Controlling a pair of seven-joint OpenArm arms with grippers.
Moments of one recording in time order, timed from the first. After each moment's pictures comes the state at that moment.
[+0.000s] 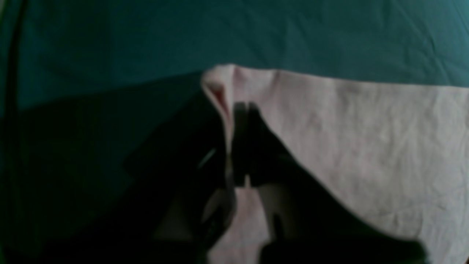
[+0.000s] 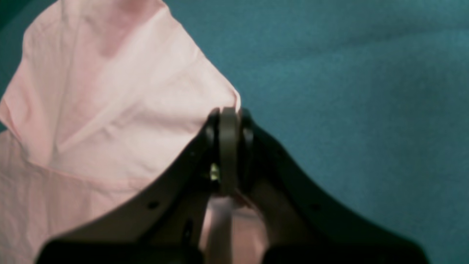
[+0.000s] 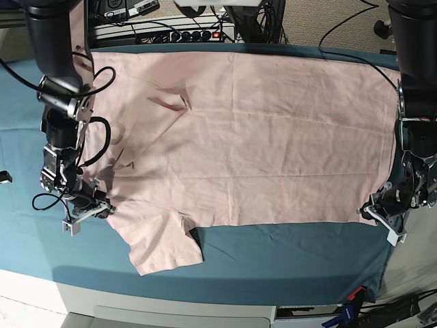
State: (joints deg) left arm -42.5 -27.7 10.1 23.8 -41.9 -28.8 35.7; right arm 40.6 20.8 18.7 23.6 8.5 28.7 -25.8
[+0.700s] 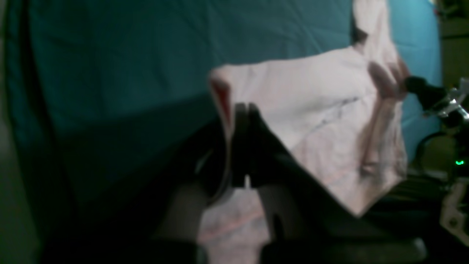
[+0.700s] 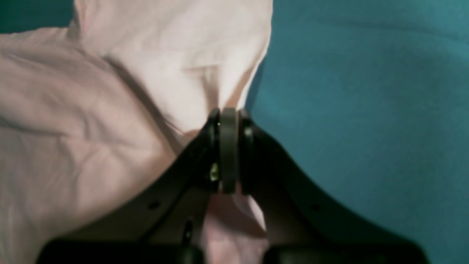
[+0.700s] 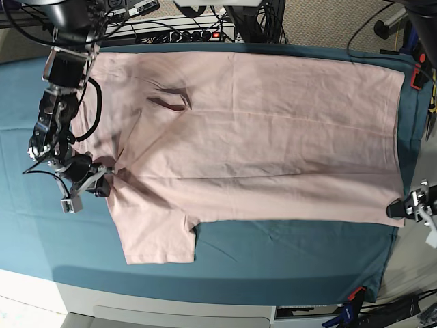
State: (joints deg) left arm -41.4 -42.8 10.3 31.2 -82.4 -40.8 70.1; right arm 14.7 20.8 18.3 71.5 23.6 35.5 -44.6
